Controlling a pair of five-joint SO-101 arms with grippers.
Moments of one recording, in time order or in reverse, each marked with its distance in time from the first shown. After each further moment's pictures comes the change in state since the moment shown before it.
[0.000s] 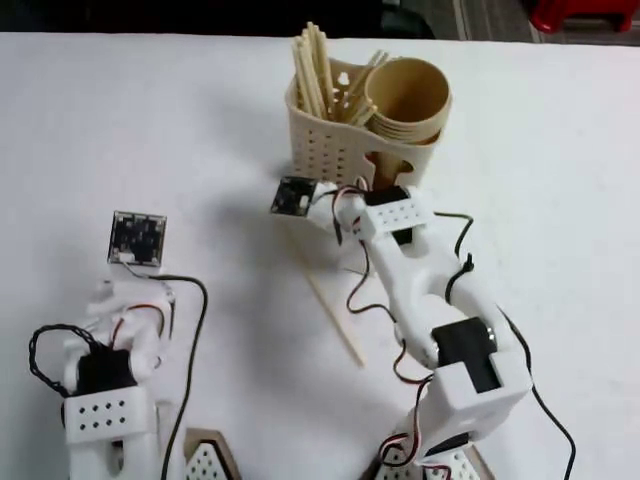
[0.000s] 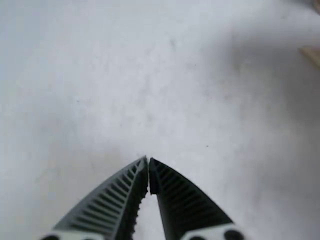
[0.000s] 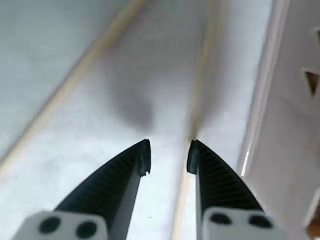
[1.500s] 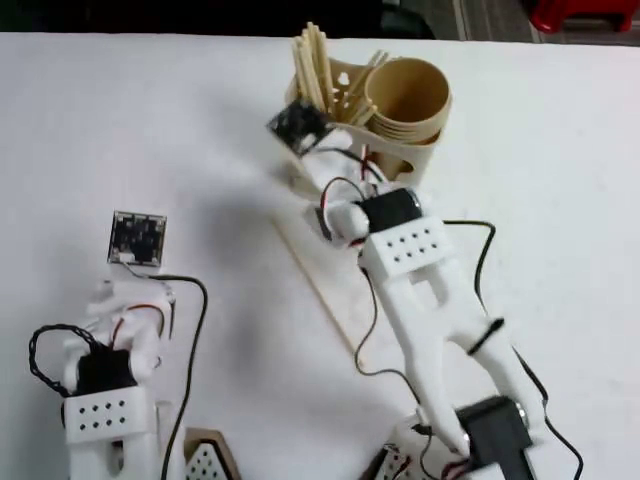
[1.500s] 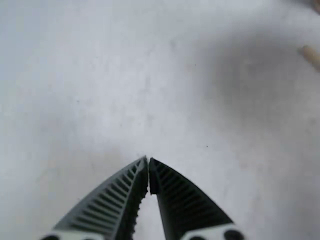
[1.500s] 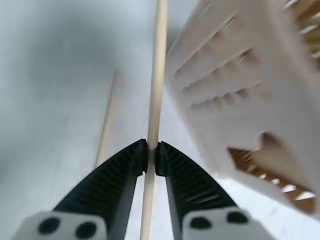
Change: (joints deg) left arm 0.0 0.0 0.0 0.0 0.0; right arm -6.4 -23.9 -1.5 1.3 -36.7
